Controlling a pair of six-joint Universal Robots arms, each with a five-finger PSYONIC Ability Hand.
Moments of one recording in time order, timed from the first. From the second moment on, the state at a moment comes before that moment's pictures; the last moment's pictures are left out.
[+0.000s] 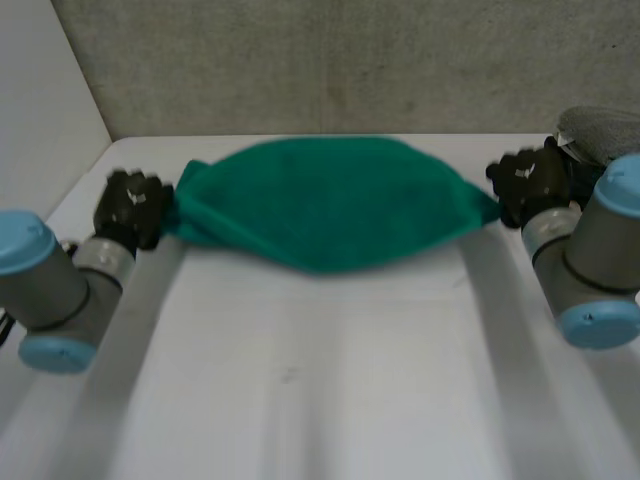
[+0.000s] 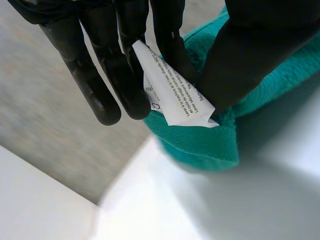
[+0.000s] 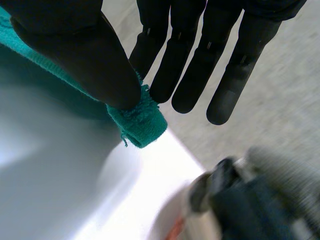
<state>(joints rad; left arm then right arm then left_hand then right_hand) 4.56 -2.12 -1.68 3.78 -1.38 3.72 1.84 -1.01 1.43 -0.34 1.55 2.59 1.14 1.20 1.19 1.20 0.97 1.12 1.18 1.19 1.20 1.01</state>
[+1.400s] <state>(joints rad) 4.57 -1.85 -1.94 3.40 -1.39 3.60 1.83 -1.07 1.58 -0.33 1.49 2.57 0.49 0.49 0.49 0.48 0.30 1.12 1.18 1.19 1.20 1.01</state>
